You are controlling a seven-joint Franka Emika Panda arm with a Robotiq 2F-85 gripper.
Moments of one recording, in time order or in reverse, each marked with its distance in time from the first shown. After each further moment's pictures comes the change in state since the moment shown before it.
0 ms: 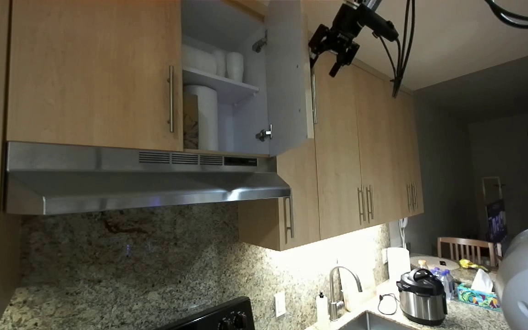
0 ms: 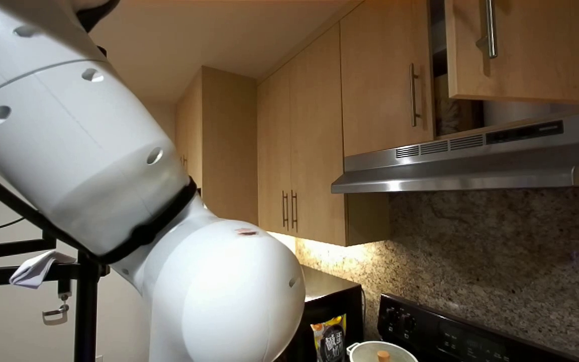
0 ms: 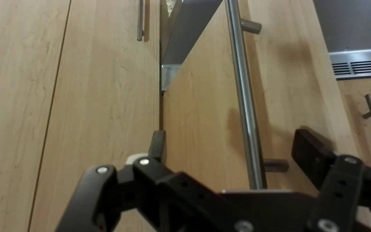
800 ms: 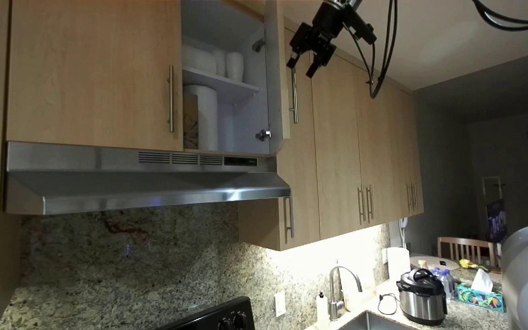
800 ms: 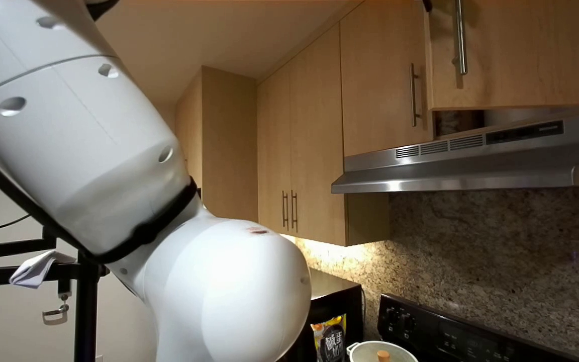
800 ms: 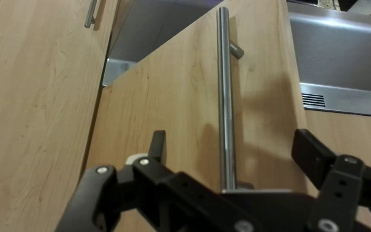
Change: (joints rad) arm 0.093 0.024 0.031 0.000 0.036 -0.023 -0.132
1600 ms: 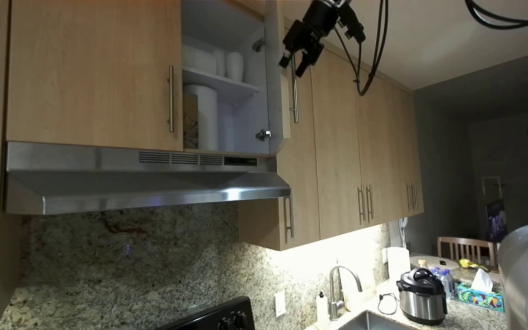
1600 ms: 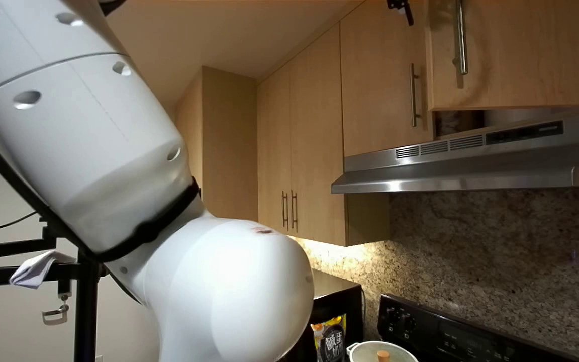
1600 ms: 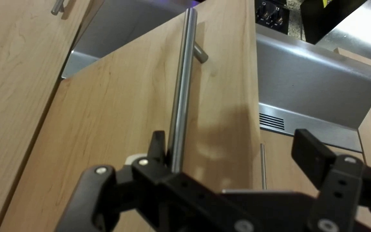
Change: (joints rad) arm 0.045 0.030 0.010 0.039 0.030 -0.078 -0.126
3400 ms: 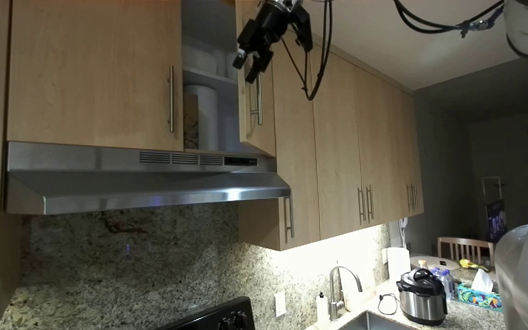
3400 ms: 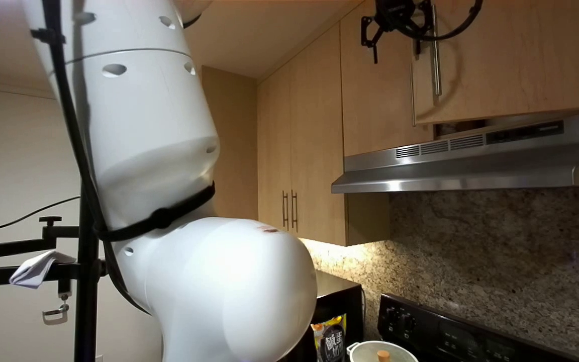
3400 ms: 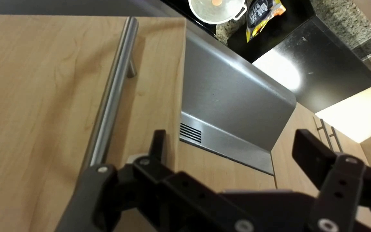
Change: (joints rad) arm 0.060 0.261 0.065 0.229 0.166 -0.162 -0.119
